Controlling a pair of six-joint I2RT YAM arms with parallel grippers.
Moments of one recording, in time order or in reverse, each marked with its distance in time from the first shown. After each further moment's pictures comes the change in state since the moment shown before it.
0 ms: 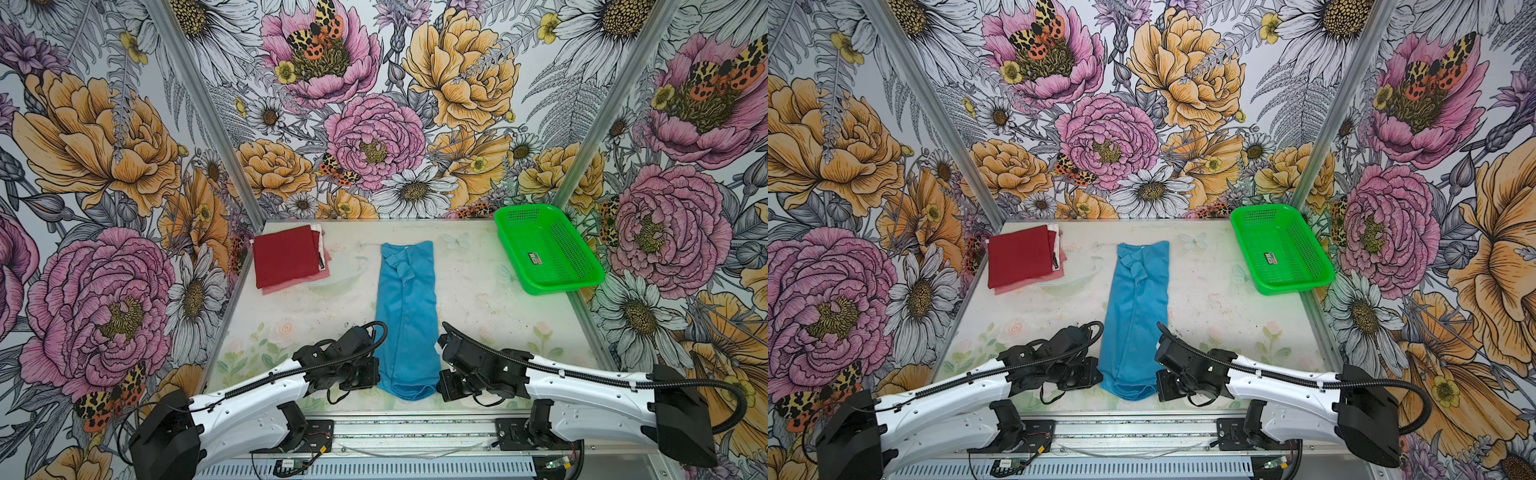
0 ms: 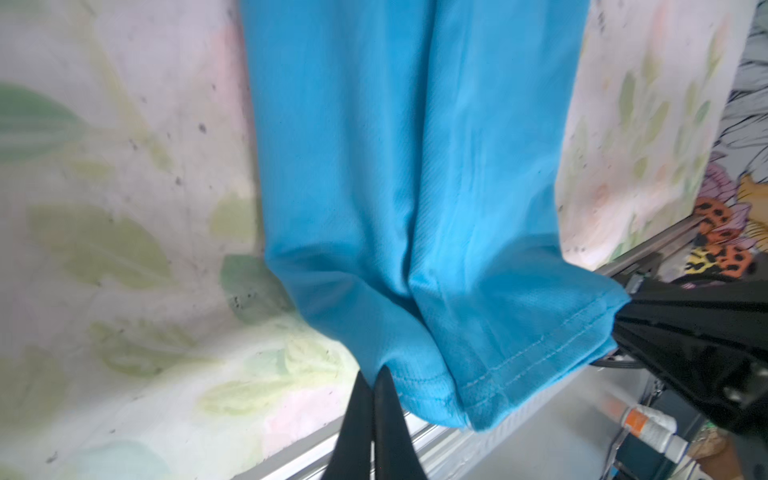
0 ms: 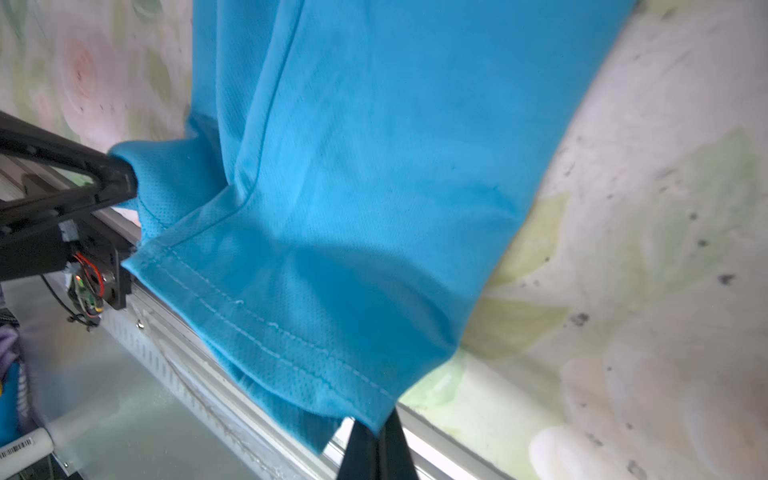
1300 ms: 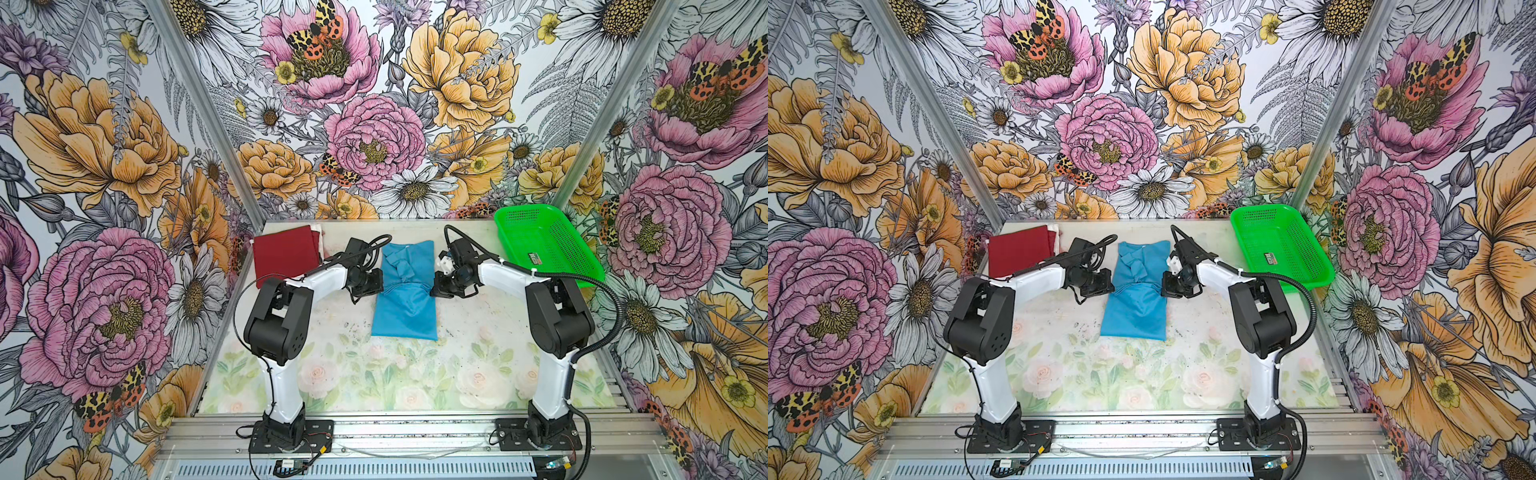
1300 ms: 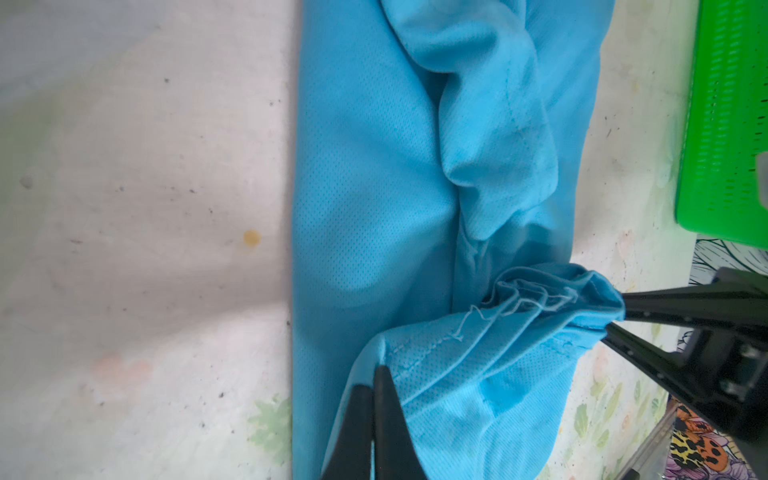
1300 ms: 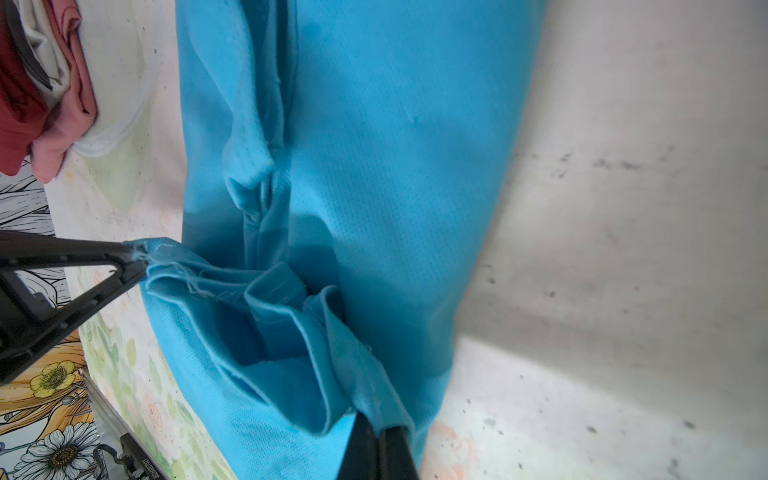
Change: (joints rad) left arm 0.488 0.928 0.774 0.098 0.139 0.414; right arm -0.686 0.868 0.760 -0.004 -0.286 -0.438
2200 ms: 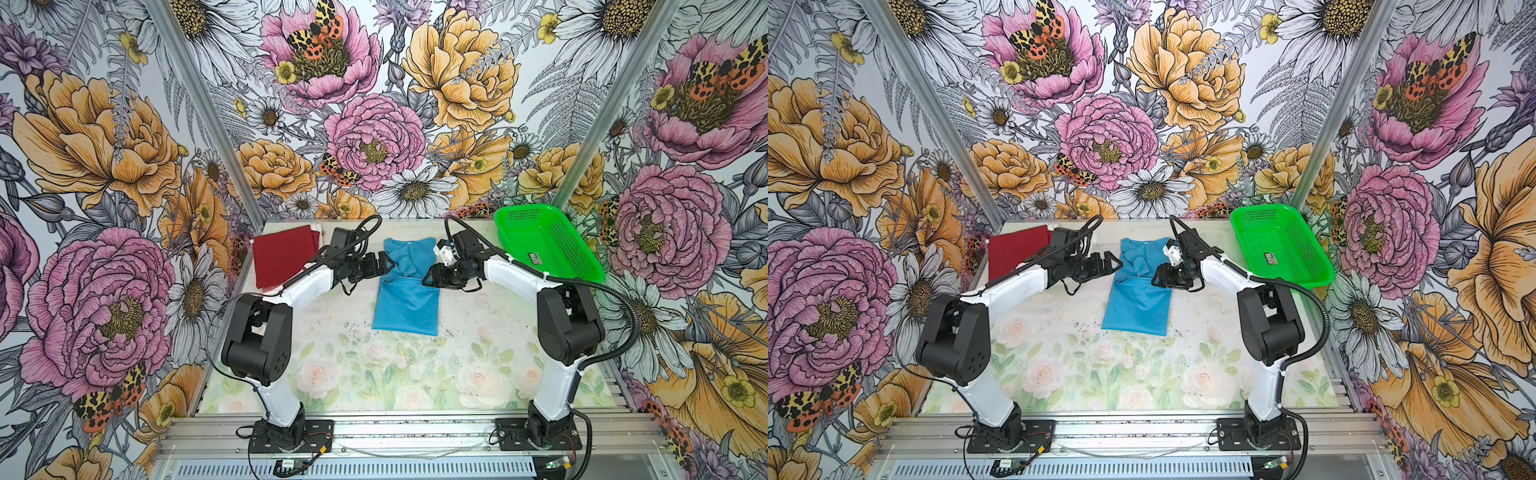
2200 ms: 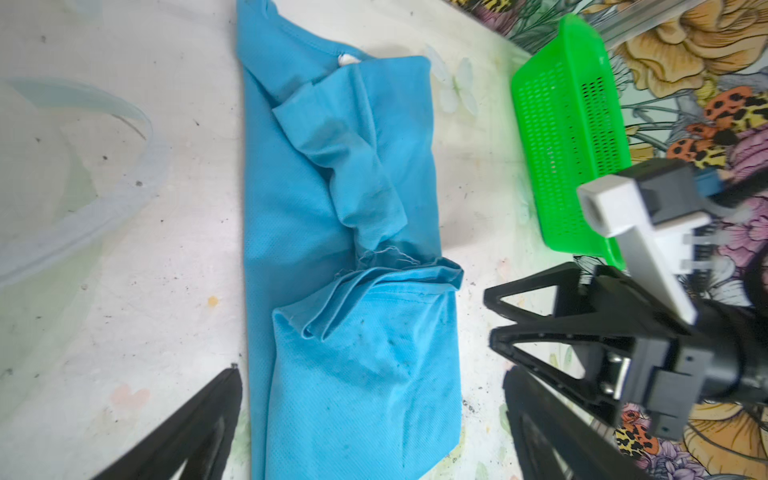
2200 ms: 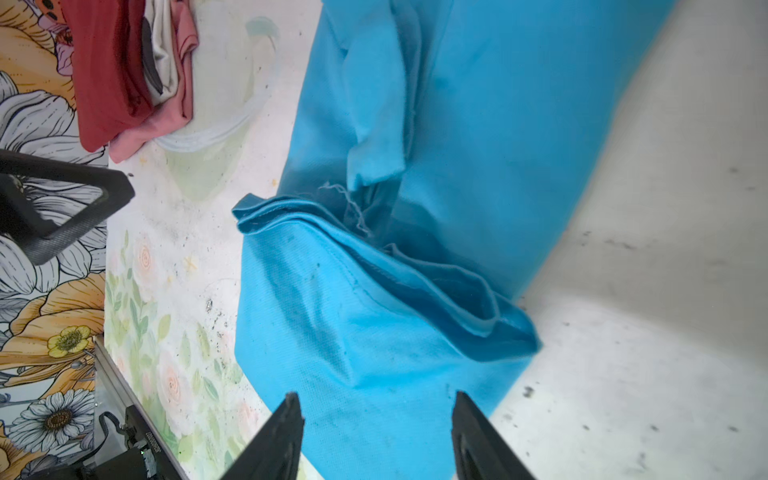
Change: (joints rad) left arm 0.035 -0.250 -0.122 0.182 0.080 -0.010; right arm 0.035 -0.069 0.034 -0.002 -0.035 -0.104
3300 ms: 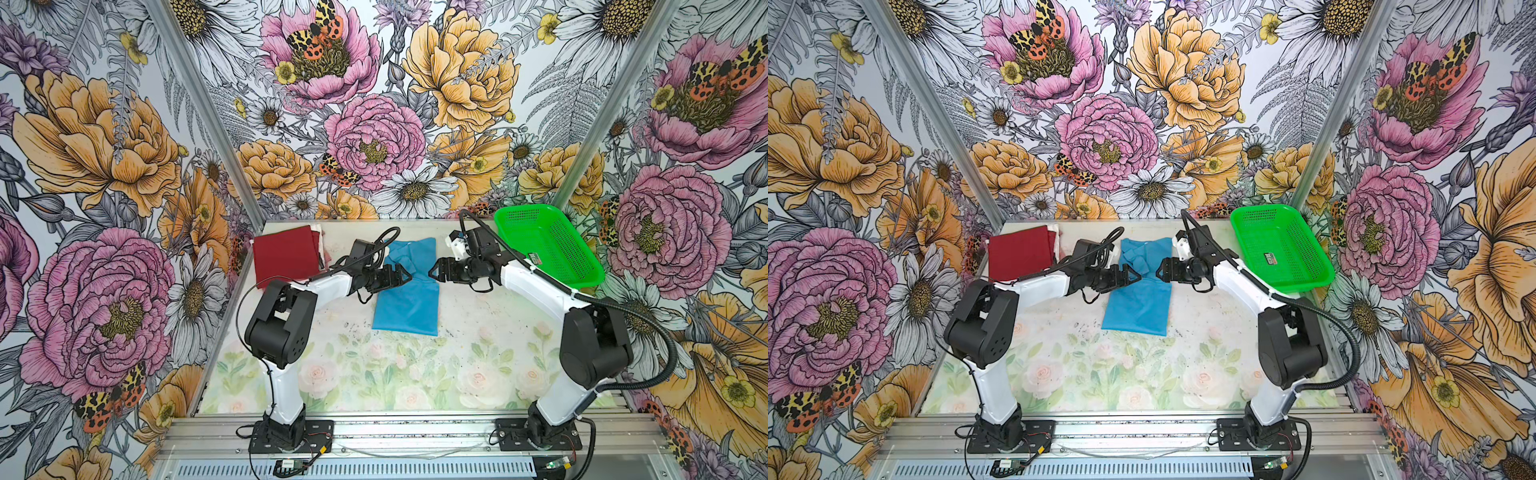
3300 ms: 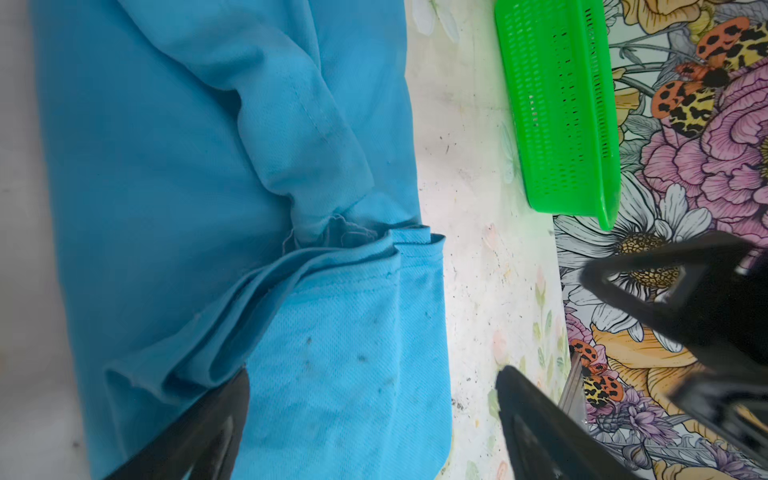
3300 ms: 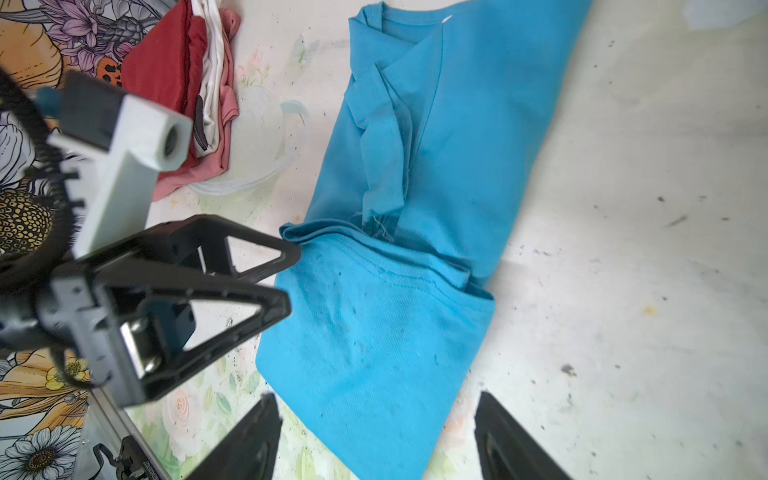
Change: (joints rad) left arm -0.080 0.256 0.052 0.159 0.098 -0.052; right arm -0.038 -0.262 -0.142 0.042 0.089 0.032
